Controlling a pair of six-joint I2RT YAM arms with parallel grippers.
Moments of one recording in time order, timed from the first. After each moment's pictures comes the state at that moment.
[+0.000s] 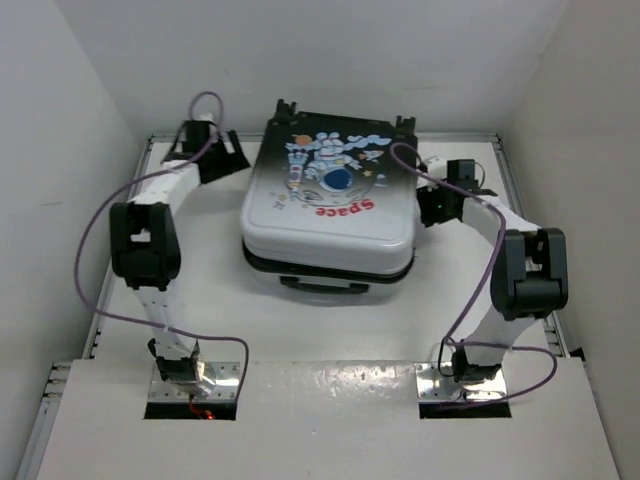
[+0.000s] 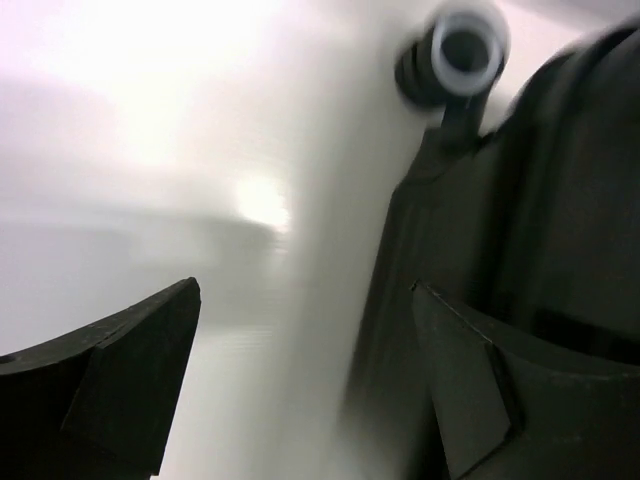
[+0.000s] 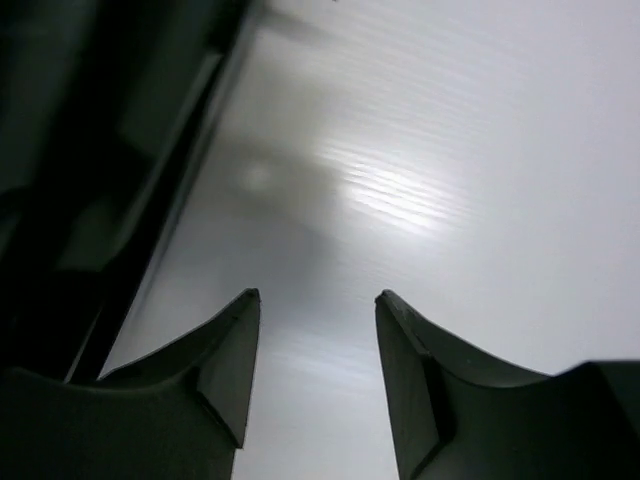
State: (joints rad) left arm -0.08 2.00 1.56 -0.26 0.12 -0.40; right arm -0.04 1.76 1.09 -0.25 -0.10 -0.35
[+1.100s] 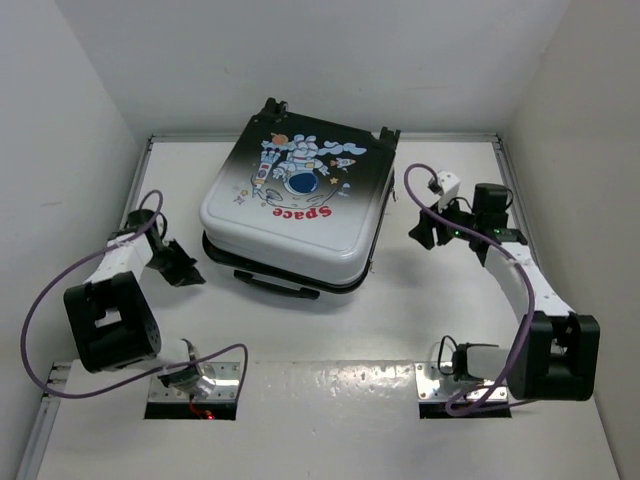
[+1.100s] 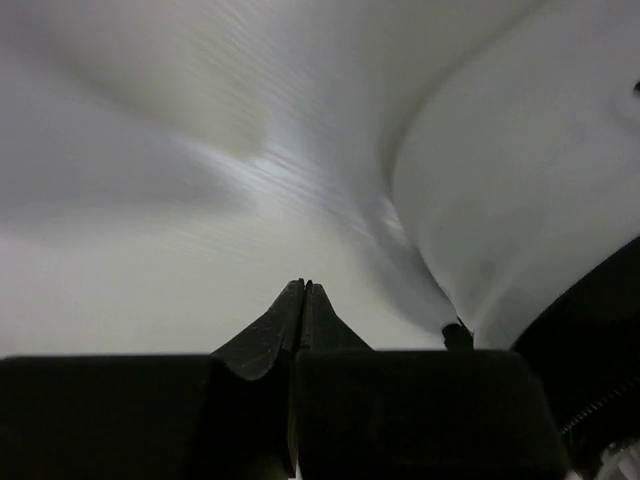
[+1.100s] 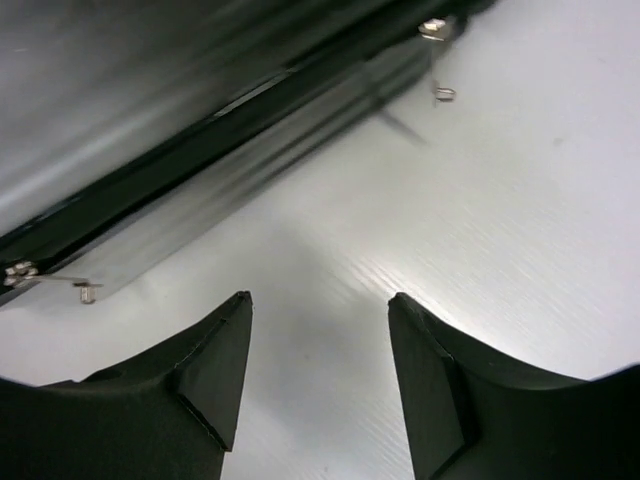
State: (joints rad) left arm 0.35 1.39 0.84 -0.77 0.25 -0.44; right arm -0.04 1.25 0.75 -0.21 -0.65 -0.40
